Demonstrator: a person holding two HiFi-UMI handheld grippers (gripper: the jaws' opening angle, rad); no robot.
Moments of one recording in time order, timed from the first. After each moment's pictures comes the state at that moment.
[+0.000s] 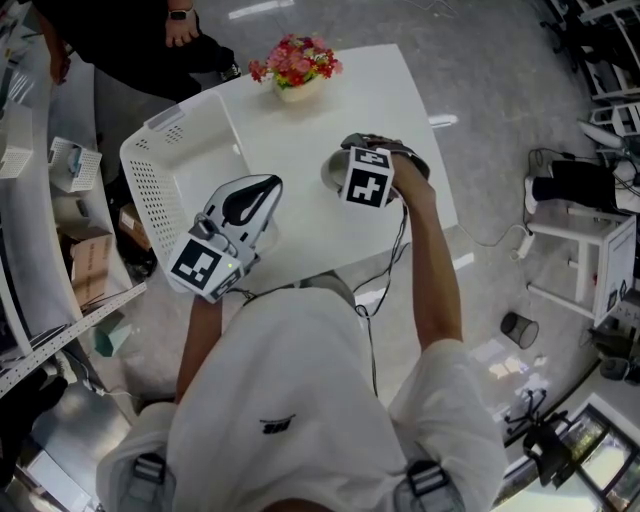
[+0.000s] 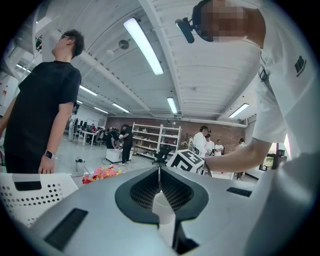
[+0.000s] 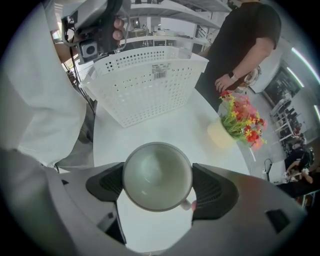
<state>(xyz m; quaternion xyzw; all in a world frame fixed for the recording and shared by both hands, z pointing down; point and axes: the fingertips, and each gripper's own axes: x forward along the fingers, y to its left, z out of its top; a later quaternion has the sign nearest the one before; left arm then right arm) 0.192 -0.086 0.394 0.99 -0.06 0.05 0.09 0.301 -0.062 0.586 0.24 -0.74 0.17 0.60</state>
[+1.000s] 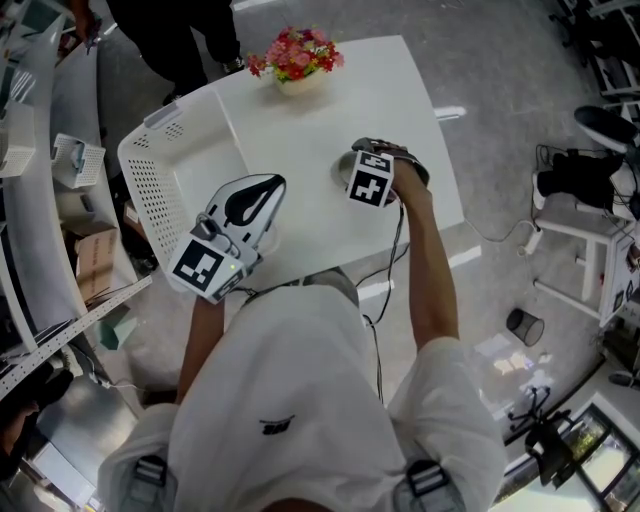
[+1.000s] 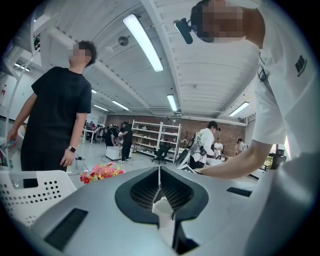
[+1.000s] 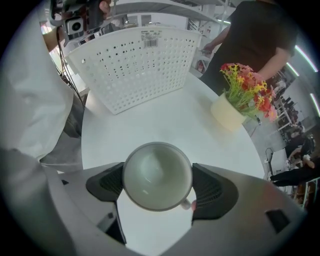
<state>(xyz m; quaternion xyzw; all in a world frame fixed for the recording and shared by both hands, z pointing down) 0.205 -0.081 0.401 0.99 -0.06 0.07 0.09 0.326 -0.049 0.651 0.26 -0.73 0.20 0.60</state>
